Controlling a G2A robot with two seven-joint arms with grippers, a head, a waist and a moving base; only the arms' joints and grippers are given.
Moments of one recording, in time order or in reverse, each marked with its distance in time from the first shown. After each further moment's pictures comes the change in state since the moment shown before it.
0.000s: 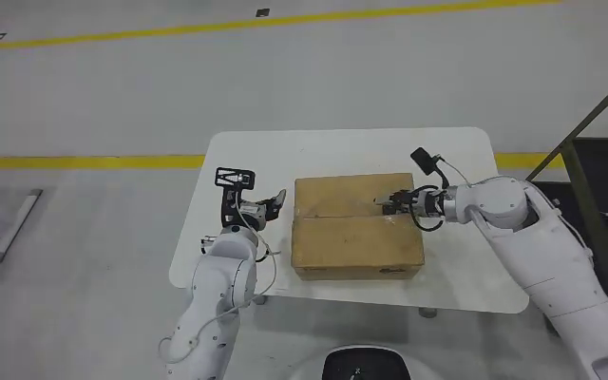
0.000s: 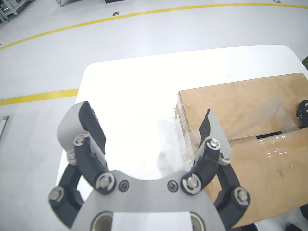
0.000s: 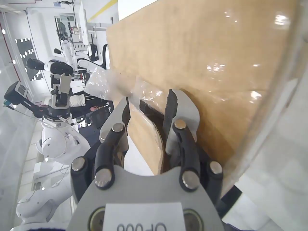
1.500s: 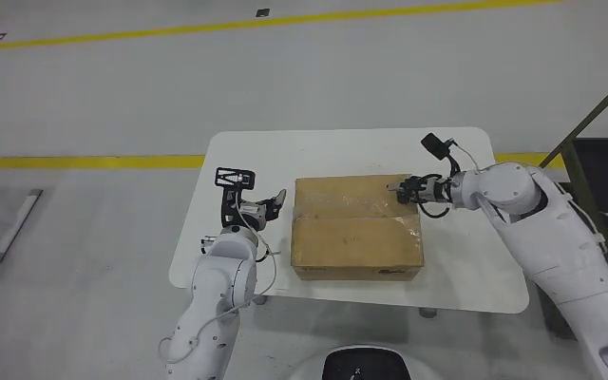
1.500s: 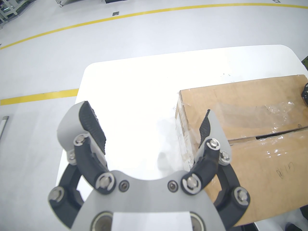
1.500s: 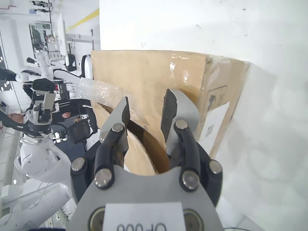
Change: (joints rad) left arm 0.000 0.000 0.000 0.000 0.000 0.000 0.000; right arm 0.079 0.027 -0.029 0.044 -0.142 0.012 -0.034
